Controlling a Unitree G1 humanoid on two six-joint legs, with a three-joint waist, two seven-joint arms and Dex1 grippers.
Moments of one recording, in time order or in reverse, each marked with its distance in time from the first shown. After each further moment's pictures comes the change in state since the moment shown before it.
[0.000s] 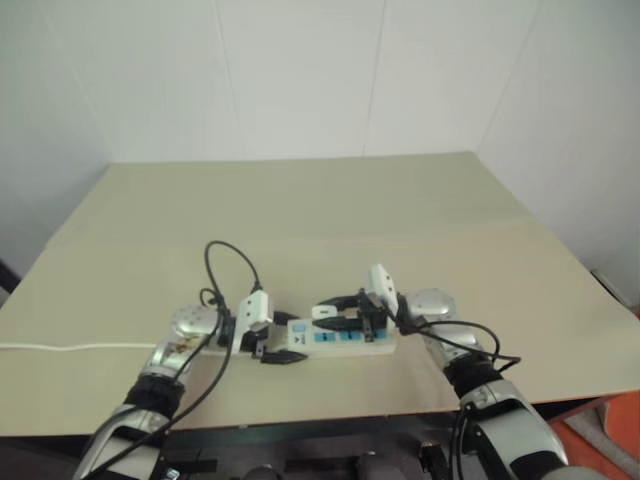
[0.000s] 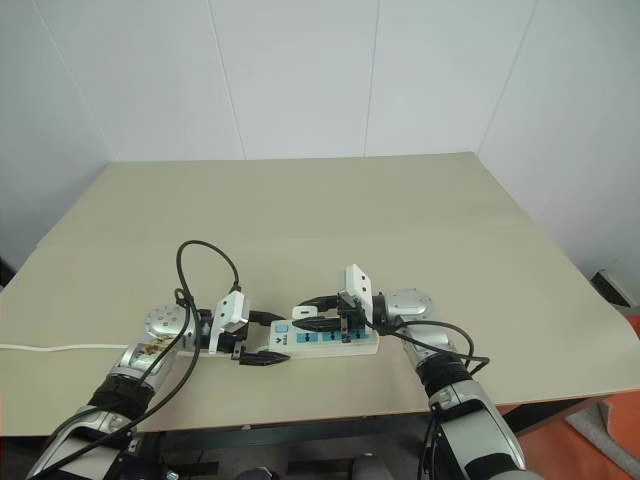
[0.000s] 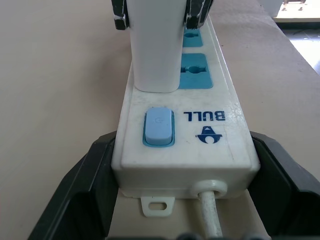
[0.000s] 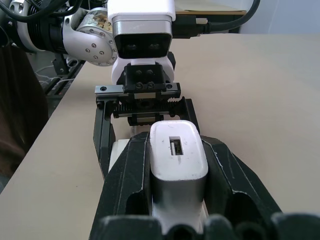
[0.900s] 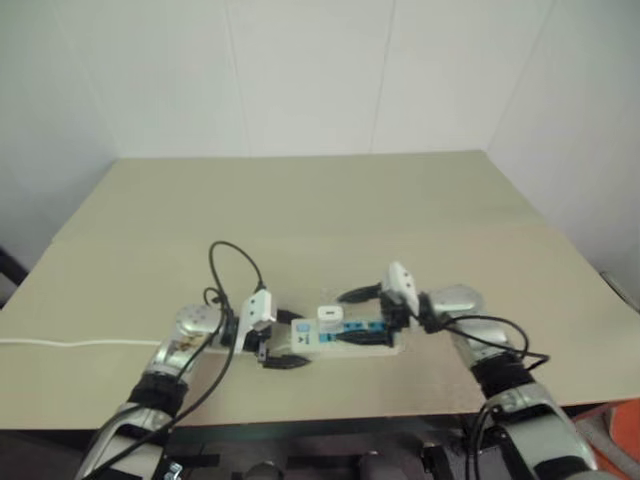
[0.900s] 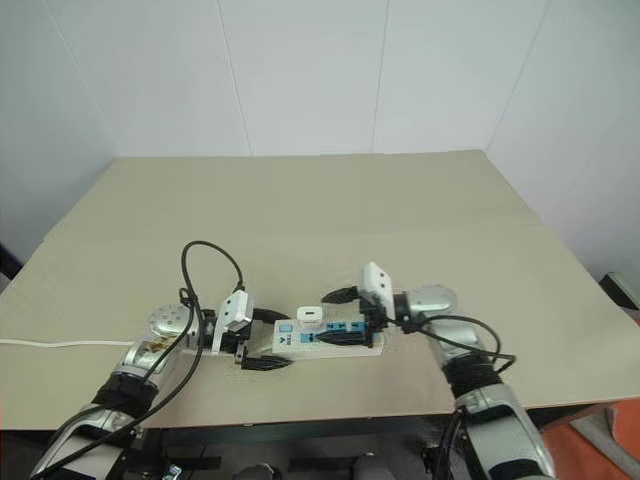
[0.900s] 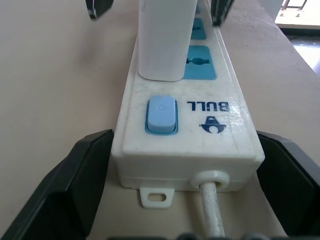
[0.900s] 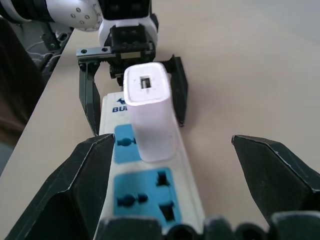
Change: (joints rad) left arm -0.023 -0.020 -0.001 0.011 -0.015 0.060 -0.028; right arm 0.050 -0.195 -0.075 -0.210 0.005 0.219 0.030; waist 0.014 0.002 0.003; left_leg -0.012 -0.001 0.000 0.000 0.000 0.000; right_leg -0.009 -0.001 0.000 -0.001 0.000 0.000
